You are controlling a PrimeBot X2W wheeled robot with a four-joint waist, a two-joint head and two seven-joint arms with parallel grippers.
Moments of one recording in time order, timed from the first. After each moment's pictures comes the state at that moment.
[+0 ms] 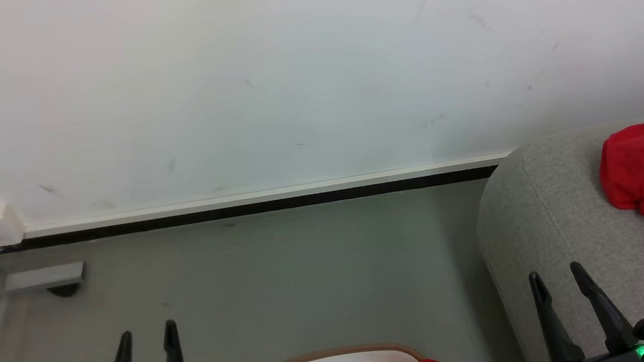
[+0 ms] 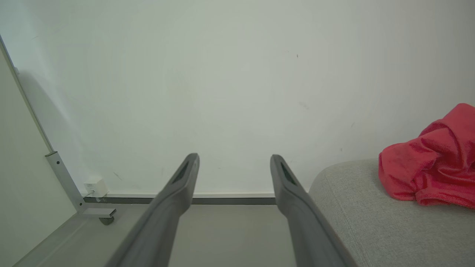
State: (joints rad) left arm 0.08 0.12 -0.06 0.06 -0.35 0.04 -0.26; right arm 0.00 -0.13 0.17 0.11 0.38 0.13 -0.25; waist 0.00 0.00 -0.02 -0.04
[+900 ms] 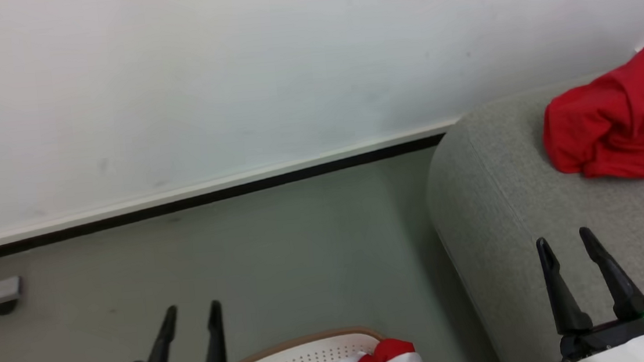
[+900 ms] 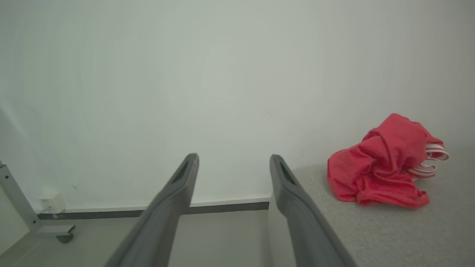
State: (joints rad) left arm 0.00 0.08 -0.10 0.13 -0.27 -0.05 -0.26; right arm -0.07 -0.15 0.16 0.10 0.38 0.13 -0.26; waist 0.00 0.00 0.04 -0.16
